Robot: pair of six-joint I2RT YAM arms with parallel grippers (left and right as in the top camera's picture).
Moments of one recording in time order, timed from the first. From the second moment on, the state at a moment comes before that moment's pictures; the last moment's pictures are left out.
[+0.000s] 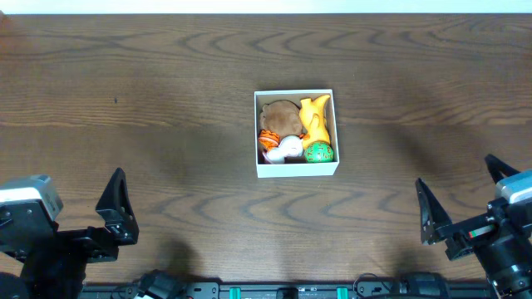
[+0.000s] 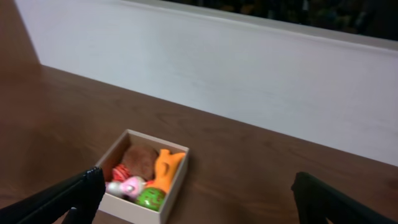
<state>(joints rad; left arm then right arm) -0.46 0.67 1.59 -1.23 -0.45 -0.25 0.00 0.55 1.32 -0.98 -0.28 -0.11</state>
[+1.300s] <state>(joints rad) -0.46 0.67 1.59 -1.23 -0.45 -0.25 -0.09 0.02 0.14 -0.46 -0.23 -0.21</state>
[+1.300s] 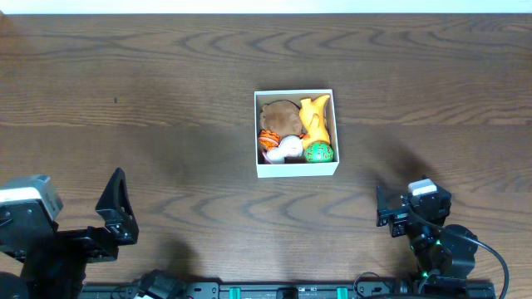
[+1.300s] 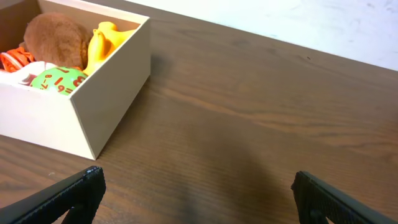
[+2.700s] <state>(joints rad) 0.04 0.41 0.82 -0.69 -0.24 -0.28 -0.09 0.02 0.14 -0.46 -0.23 -0.21</state>
